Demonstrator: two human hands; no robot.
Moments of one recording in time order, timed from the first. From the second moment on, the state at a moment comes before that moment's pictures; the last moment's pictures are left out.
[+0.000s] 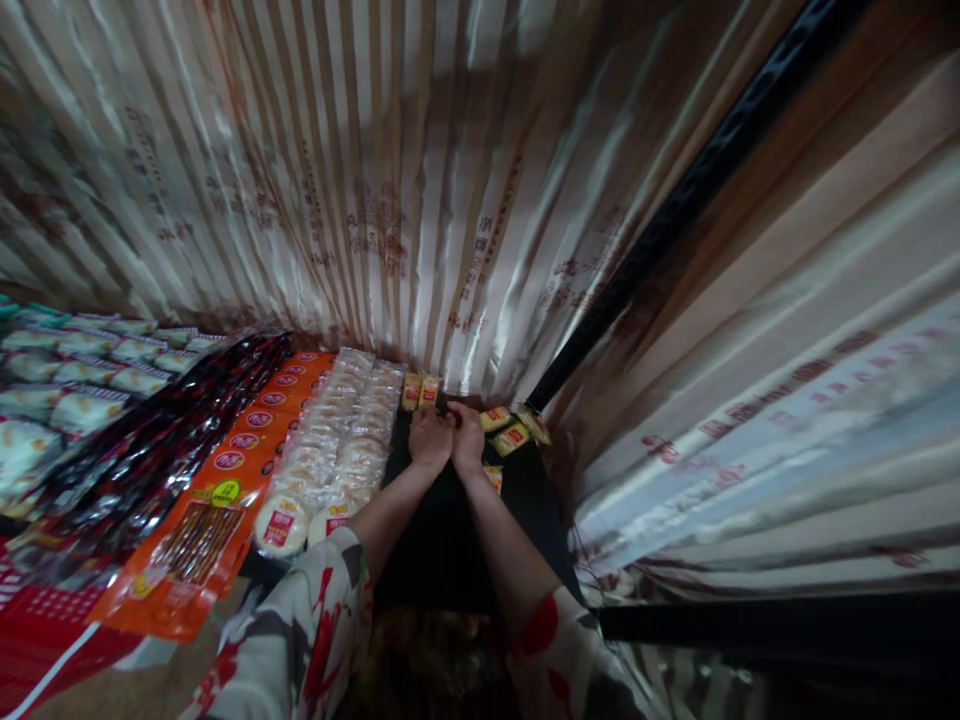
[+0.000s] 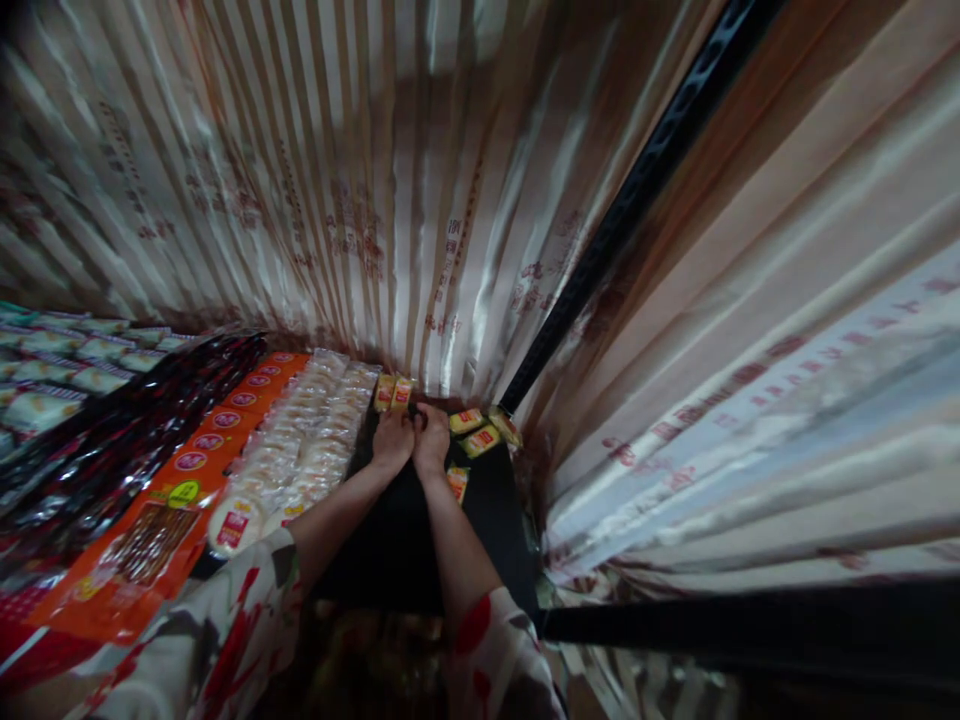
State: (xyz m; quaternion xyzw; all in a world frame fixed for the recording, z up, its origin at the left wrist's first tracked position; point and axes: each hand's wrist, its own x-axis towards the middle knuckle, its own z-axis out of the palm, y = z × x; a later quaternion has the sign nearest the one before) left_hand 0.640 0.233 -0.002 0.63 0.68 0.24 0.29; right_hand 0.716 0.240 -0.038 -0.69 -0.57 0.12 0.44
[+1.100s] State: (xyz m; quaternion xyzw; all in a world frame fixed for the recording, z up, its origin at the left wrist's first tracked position) left_hand 0.647 0.133 0.000 0.61 0.66 0.18 0.41; right_hand 0.751 0.104 -0.030 -0.80 -0.43 0.24 0.35
